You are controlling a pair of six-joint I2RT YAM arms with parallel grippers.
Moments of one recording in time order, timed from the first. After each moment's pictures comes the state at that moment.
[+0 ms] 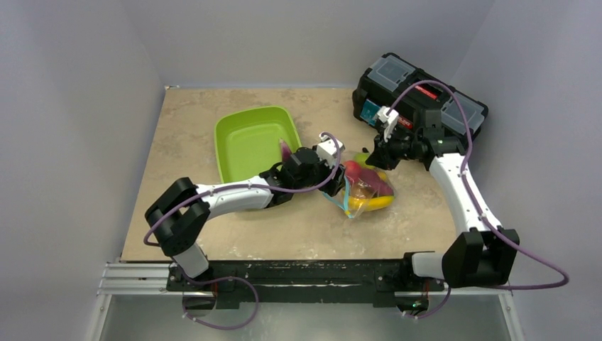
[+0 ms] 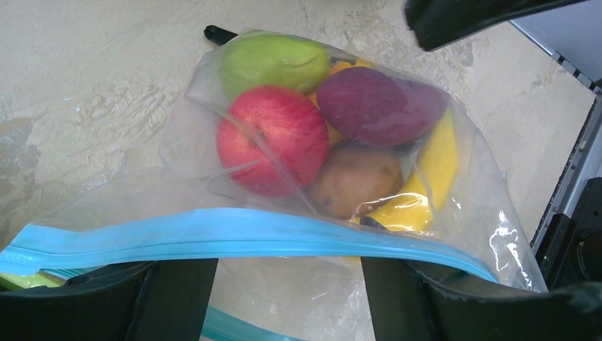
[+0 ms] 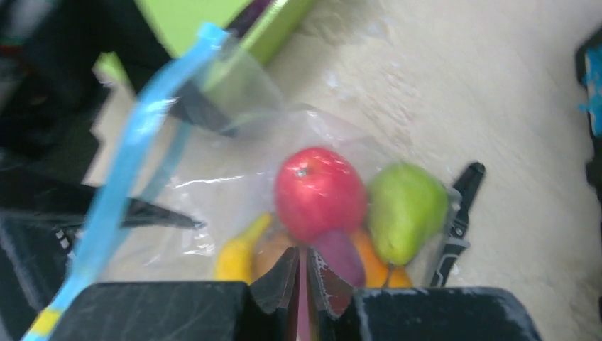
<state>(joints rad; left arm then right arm) -0.92 1.67 1.02 0.25 0.03 -0.21 0.05 1.30 1.16 -0.78 -0.75 -0.52</state>
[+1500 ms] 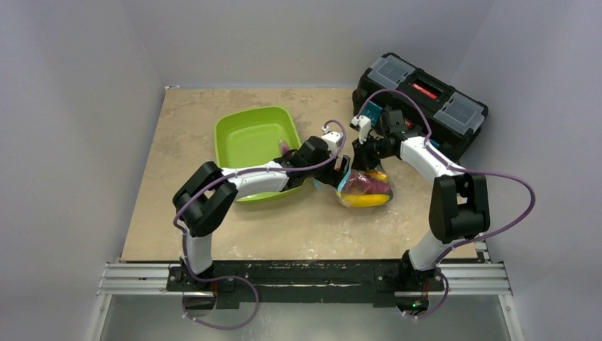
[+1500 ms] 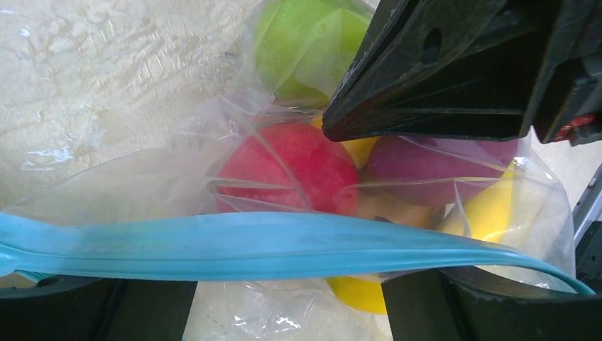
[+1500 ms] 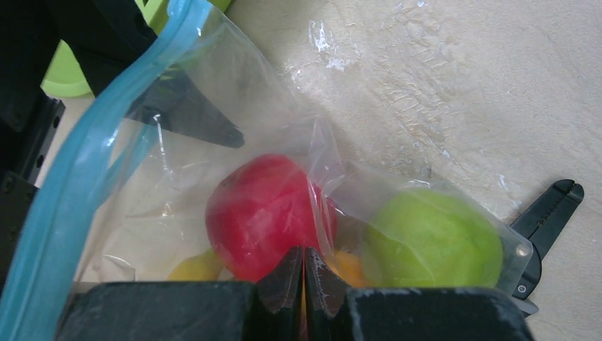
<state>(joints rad) -0.85 1.89 1.22 0.09 0.09 -0.38 0.17 1.65 1.15 -0.58 -0.59 -0.42</state>
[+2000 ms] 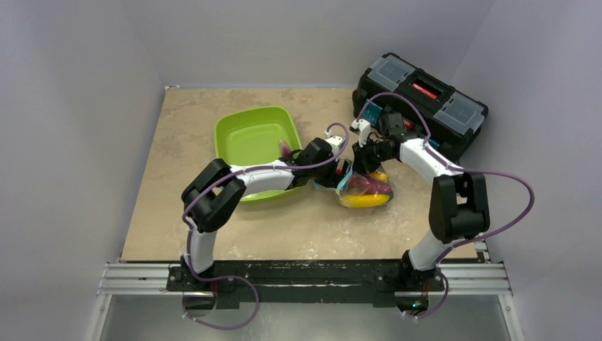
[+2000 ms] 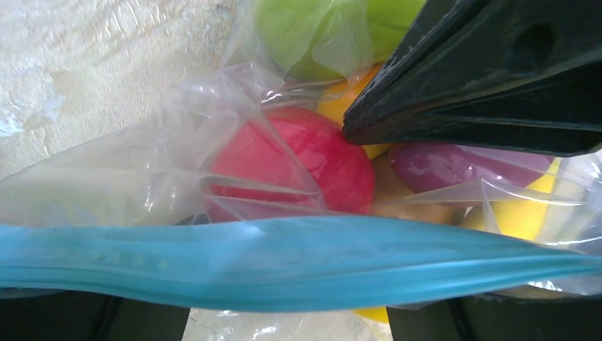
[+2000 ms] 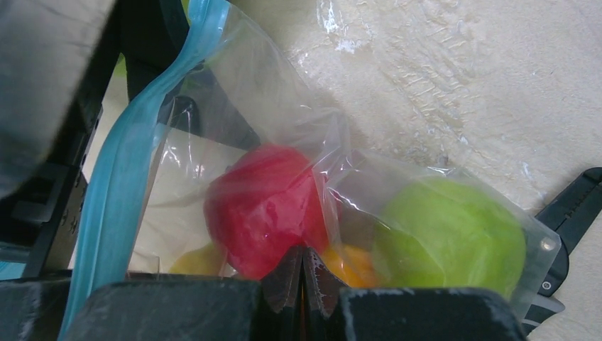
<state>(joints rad) -0.85 1.97 1.28 0.01 0.13 -0.42 0.18 1.65 1.13 -0.58 -0.60 -0.42</state>
